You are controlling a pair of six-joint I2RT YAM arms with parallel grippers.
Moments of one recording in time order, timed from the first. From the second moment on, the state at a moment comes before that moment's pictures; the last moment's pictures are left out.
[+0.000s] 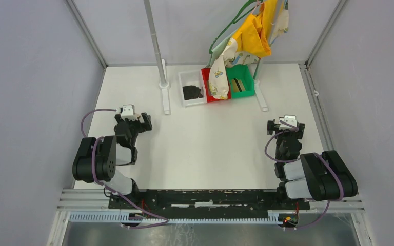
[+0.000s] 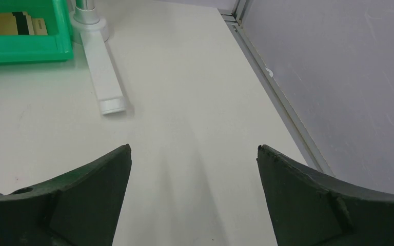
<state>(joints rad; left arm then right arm) 0.07 1.55 0.23 1.15 0.08 -0.06 0.11 1.38 0.01 1.38 0.35 -0.23</state>
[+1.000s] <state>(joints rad) 0.23 1.27 0.63 0.36 0.33 0.03 0.11 0.88 0.12 0.72 0.37 0.09</state>
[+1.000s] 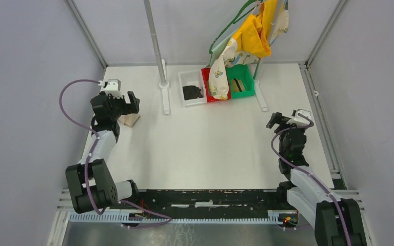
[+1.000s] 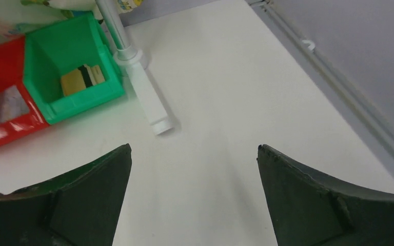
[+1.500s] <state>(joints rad) 0.31 1.28 0.96 -0.21 0.40 0.10 0.36 1.30 0.63 0.37 0.21 0.19</state>
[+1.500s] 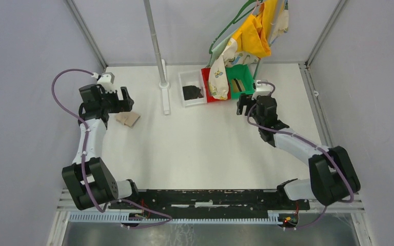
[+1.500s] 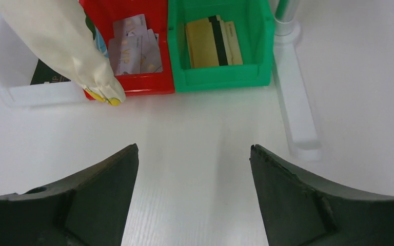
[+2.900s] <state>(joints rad) 0.32 1.82 1.22 -0.37 0.25 0.31 0.48 1.84 1.00 0.31 0.22 0.10</state>
